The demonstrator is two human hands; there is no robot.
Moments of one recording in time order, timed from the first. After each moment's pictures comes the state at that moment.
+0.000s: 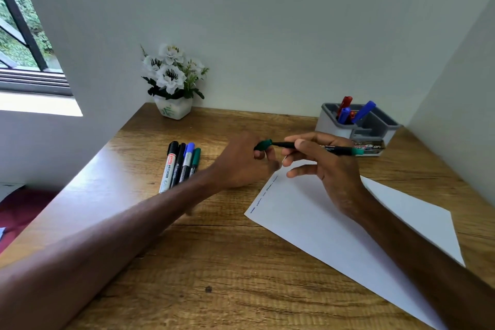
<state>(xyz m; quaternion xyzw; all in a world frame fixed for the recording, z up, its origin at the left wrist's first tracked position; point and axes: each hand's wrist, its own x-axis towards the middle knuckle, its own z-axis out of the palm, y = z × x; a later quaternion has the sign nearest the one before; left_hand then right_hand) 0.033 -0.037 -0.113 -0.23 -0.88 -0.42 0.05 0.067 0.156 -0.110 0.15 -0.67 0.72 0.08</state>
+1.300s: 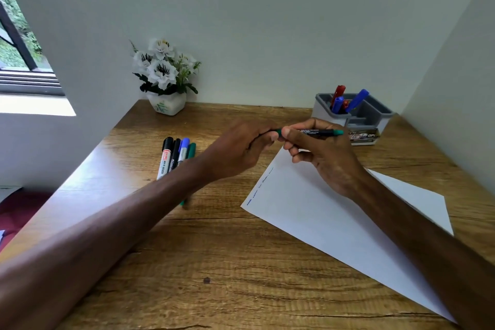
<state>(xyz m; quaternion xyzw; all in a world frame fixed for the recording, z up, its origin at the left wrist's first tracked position) 0.023 -0.043 -0.110 -0.44 -0.81 -0.32 0.21 0.057 0.164 -0.106 0.12 -0.66 0.74 0.06</state>
